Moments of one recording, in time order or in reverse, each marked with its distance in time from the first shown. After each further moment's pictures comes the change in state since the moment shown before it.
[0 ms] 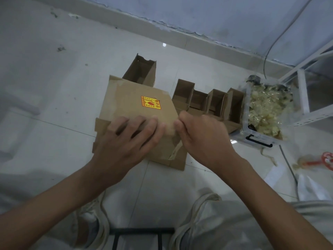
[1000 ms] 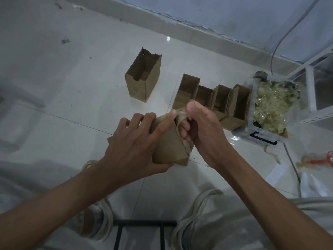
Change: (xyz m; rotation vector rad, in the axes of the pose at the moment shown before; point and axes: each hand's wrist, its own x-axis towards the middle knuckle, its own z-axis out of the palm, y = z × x) left_hand 0.015 0.010 -0.021 -0.658 -0.370 -0.279; right_hand 0.001 -0.020 0.003 1.485 -0.091 0.340
